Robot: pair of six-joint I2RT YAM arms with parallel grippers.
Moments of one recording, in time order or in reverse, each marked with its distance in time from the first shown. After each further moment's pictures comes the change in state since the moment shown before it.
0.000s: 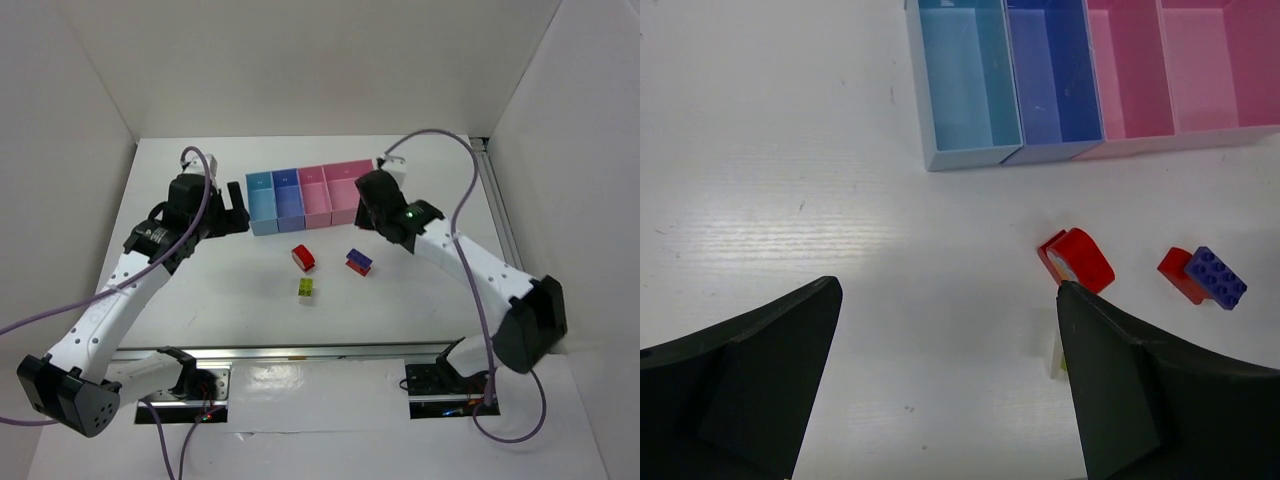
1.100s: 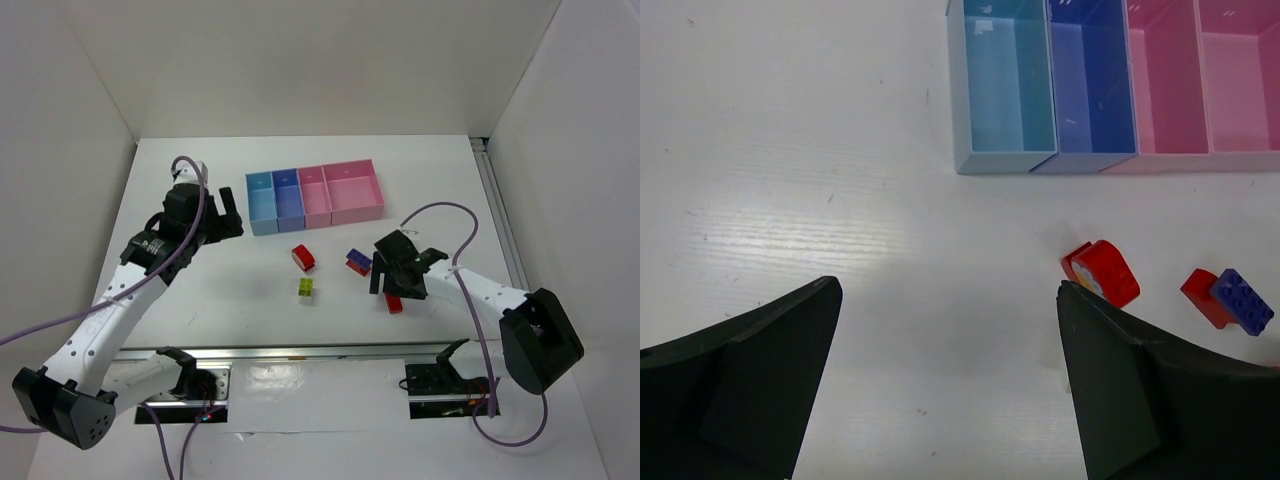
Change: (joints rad) left arm 0.001 -0.064 -0.075 0.019 -0.077 -0.029; right arm -0.073 -0.040 -0.443 0.002 -0.185 0.034
